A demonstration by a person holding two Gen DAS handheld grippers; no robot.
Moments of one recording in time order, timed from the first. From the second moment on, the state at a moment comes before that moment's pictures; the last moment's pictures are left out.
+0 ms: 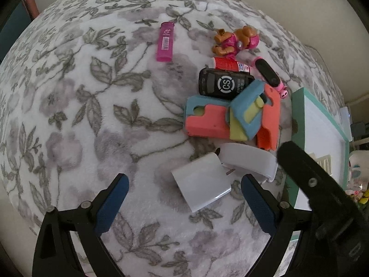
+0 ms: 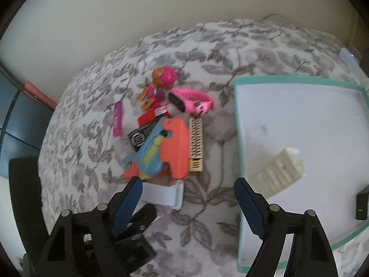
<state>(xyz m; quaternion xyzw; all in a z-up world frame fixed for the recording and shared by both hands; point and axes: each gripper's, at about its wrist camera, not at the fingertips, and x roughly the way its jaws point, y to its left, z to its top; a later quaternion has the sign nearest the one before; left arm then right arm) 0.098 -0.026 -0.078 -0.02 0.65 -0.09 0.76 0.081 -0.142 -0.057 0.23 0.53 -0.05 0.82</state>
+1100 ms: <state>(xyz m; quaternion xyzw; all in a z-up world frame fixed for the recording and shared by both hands) 0.087 -0.044 -0.085 -0.02 0.65 -0.11 0.75 0.088 -0.137 -0.082 0.30 0.54 0.00 0.79</state>
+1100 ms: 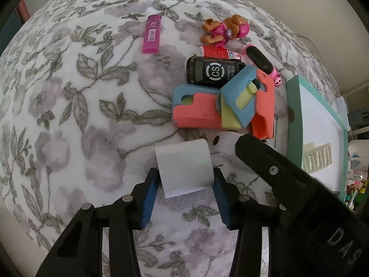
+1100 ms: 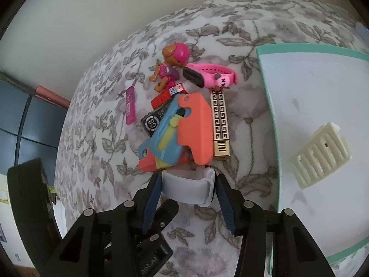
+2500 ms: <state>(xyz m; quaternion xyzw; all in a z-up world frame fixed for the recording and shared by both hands) 0.074 -0.173 0.023 0.05 0.57 -0.14 0.81 -0.018 -0.298 -0.007 0.36 0.39 -0.26 0.80</state>
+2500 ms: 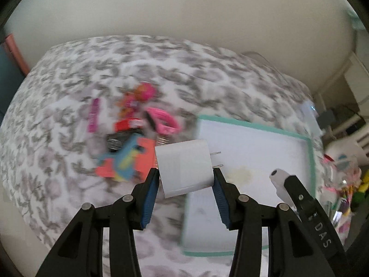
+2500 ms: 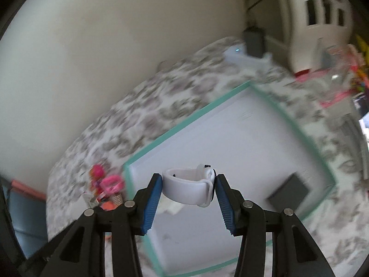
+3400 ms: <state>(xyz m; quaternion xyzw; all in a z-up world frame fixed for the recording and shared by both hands) 0.054 -0.205 -0.046 0.07 0.61 -0.17 0.77 -0.030 -0.329 -0.042 0.34 0.43 -0.32 0.77</state>
